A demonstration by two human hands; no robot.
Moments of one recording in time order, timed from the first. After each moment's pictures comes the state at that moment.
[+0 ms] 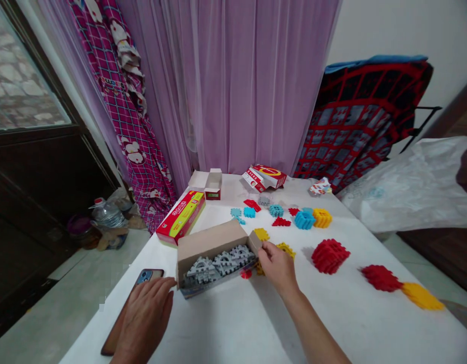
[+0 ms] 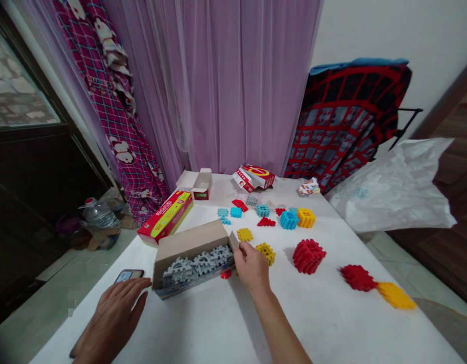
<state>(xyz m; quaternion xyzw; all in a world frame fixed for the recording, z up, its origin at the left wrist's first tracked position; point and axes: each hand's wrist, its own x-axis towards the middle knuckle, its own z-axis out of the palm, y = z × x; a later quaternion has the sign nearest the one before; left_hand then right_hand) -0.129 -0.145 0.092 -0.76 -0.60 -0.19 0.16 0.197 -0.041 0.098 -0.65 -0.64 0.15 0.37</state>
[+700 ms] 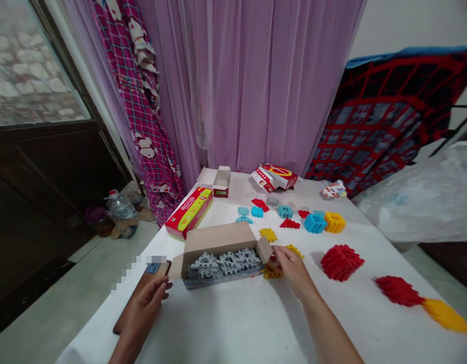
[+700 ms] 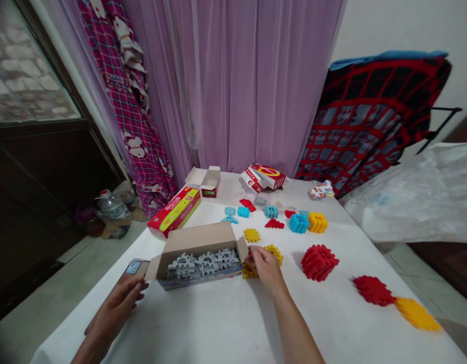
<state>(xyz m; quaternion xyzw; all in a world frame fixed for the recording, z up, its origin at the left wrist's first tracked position) -0.146 -0.156 0.050 -0.38 -0.73 -0.47 -0.31 0.222 -0.030 0.080 -0.59 -0.45 0.49 0.45</state>
